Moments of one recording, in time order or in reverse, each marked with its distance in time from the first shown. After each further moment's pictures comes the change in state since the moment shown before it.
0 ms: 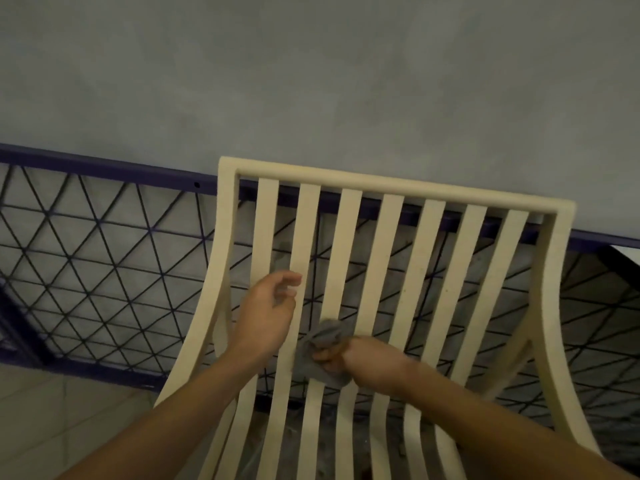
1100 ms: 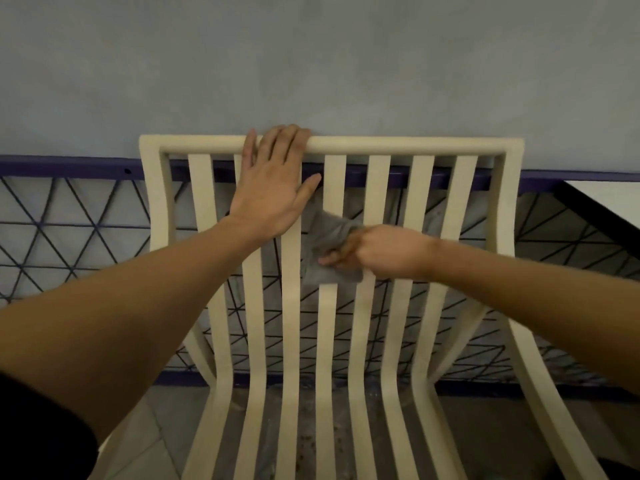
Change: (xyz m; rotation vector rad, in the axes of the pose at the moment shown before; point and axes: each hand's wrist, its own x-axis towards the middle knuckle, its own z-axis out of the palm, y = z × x) left_hand 0.109 0.083 0.049 0.991 0.140 0.764; right_hand -0.057 0.065 -0.110 -0.356 0.127 -0.021
